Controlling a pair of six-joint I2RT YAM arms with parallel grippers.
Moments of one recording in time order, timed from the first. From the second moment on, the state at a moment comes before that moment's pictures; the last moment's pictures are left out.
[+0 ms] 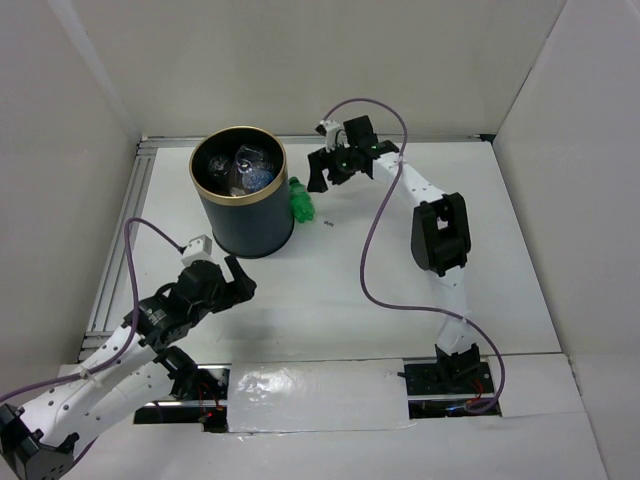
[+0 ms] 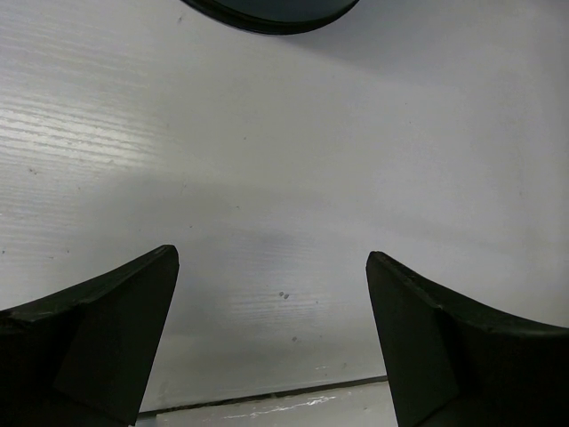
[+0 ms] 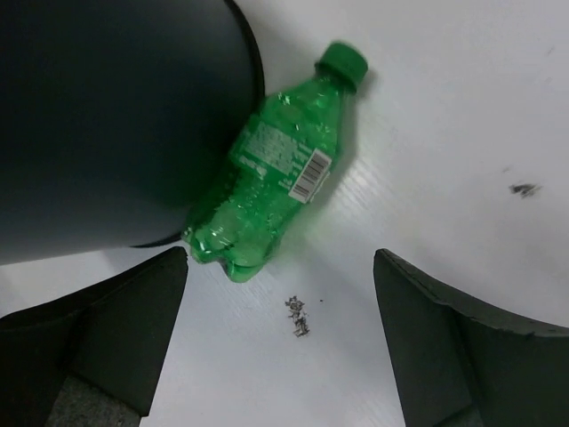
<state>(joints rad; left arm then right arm) -0.65 0.64 0.57 -0.65 -0.32 -0.88 0.38 2.24 2.02 -0.51 -0.51 -0.09</state>
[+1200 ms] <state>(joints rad) -0.66 0.73 0.56 -0.63 -0.27 -0.90 0.45 2.34 1.87 -0.43 -0.48 -0.01</state>
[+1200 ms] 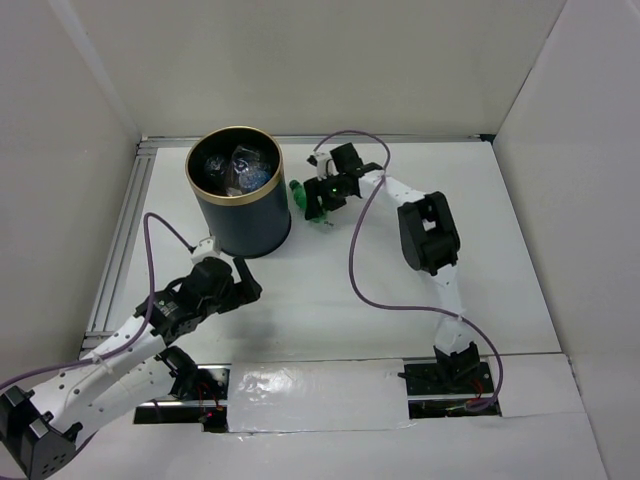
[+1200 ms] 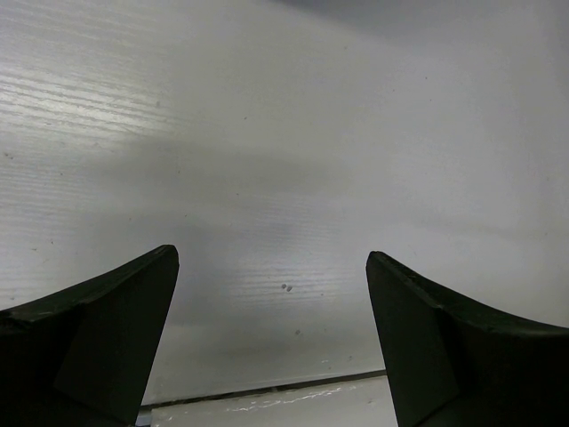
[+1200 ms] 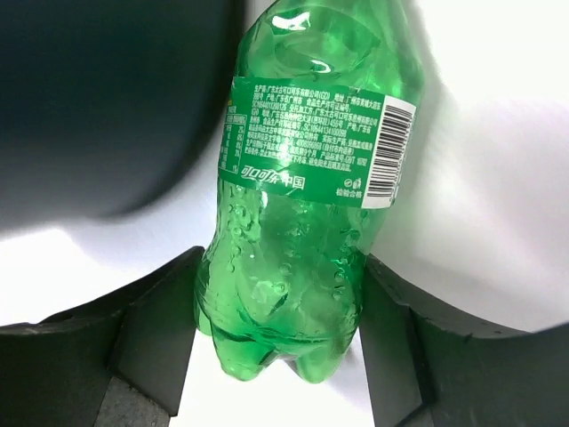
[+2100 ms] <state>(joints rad) -0.69 0.62 0.43 -0.51 -0.25 -0.90 0.71 2.15 2.39 -0.51 -0.46 -0.32</state>
